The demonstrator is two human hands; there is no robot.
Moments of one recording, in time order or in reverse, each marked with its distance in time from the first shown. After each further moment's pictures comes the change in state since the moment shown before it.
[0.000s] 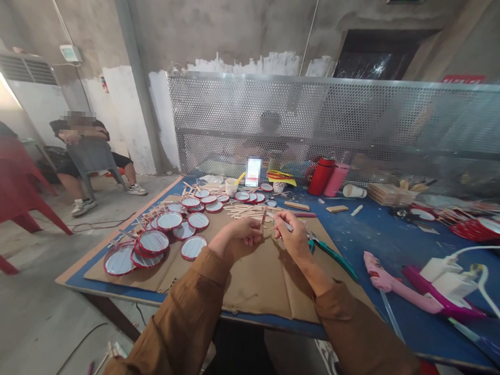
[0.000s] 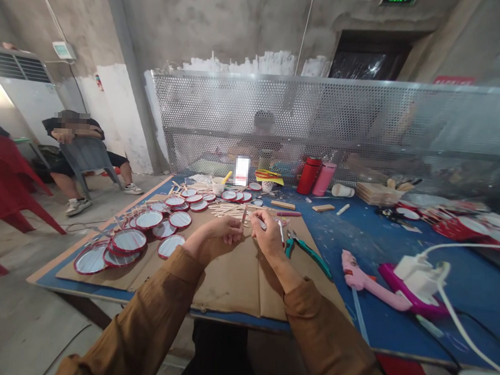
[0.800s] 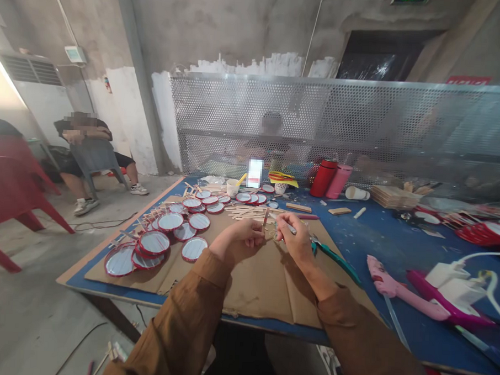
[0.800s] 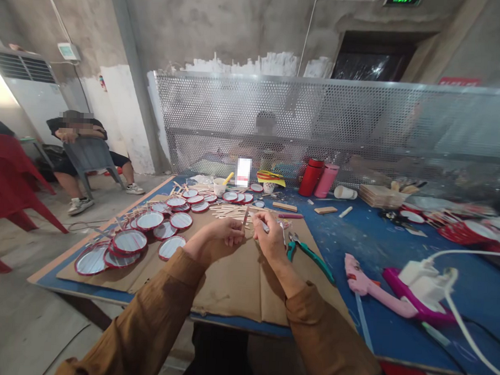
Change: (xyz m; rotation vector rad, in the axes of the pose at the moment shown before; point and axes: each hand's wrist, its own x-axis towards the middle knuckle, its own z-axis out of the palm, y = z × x) left_hand 0.001 0.000 0.001 0.029 -0.003 0.028; right_hand 0.000 0.005 0.000 -0.003 0.026 -0.006
